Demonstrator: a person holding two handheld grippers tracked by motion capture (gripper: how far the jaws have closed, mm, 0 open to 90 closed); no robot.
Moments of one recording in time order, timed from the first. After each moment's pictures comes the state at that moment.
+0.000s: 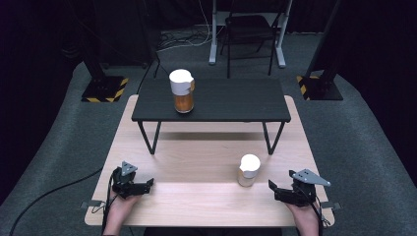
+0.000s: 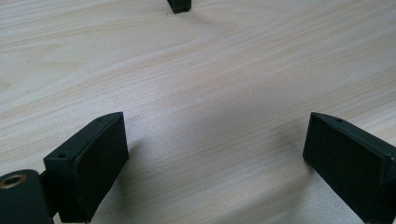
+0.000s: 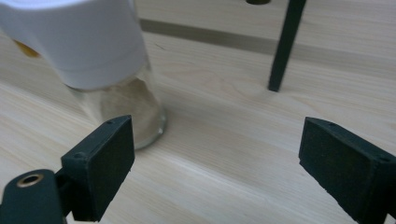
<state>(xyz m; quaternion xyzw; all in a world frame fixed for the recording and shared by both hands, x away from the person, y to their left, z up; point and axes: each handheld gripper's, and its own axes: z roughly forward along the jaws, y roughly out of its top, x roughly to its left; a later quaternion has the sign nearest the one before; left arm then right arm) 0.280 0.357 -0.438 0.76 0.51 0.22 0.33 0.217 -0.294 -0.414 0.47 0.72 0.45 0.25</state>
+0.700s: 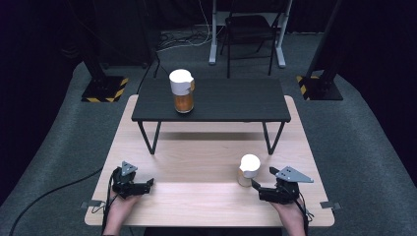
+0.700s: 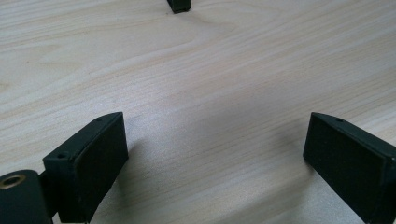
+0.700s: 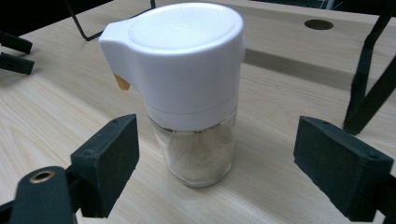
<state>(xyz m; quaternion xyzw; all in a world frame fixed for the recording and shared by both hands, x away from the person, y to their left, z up) 0.280 0.357 -0.438 0.76 0.51 0.22 0.33 0.231 -0.266 -0.415 0.41 0.74 0.48 0.22</state>
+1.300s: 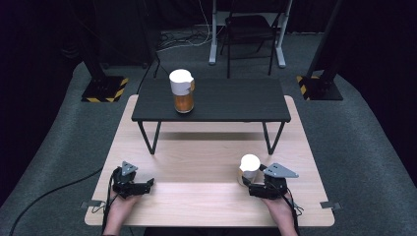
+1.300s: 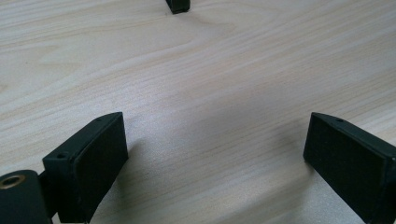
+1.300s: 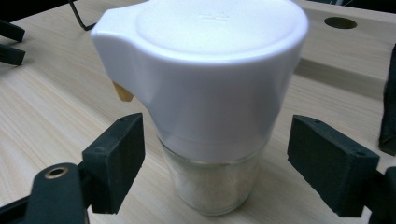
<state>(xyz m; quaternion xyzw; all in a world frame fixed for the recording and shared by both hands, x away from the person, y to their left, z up) 0.281 0.357 -0.438 0.76 0.51 0.22 0.33 0.251 -0.240 -0.422 0.40 0.76 0.47 0.22</state>
